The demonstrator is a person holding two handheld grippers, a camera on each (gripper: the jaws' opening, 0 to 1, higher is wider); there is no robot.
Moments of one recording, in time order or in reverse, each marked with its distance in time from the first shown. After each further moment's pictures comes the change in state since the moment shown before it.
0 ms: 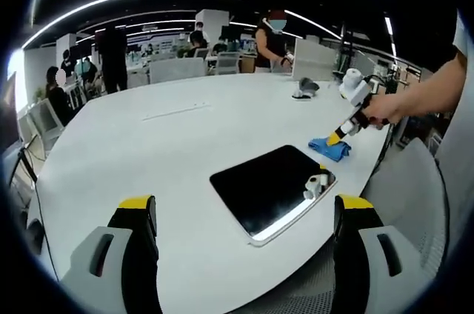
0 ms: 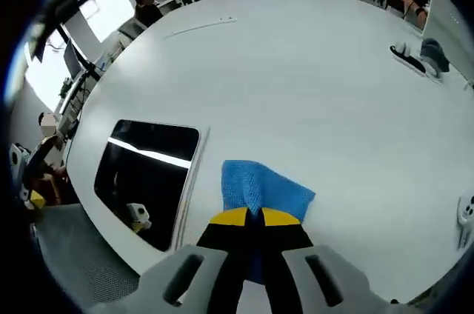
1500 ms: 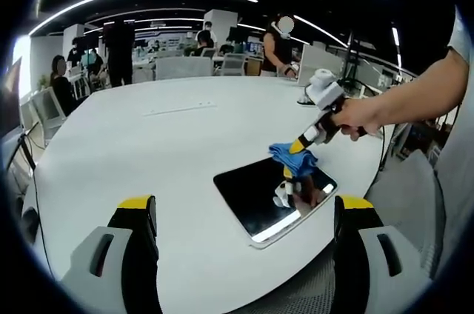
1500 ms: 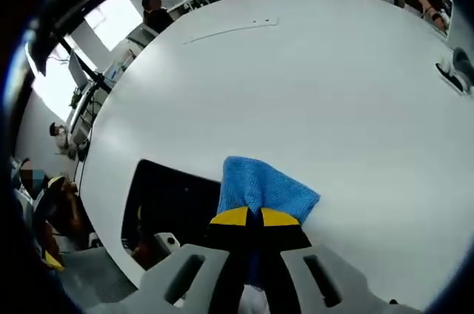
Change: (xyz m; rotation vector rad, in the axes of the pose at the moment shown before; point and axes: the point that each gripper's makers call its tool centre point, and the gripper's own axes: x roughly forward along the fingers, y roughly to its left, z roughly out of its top) left arm 0.000 0.007 0.000 -0.061 -0.010 0.005; right arm 0.045 0.092 0.070 0.033 -0.019 0.108
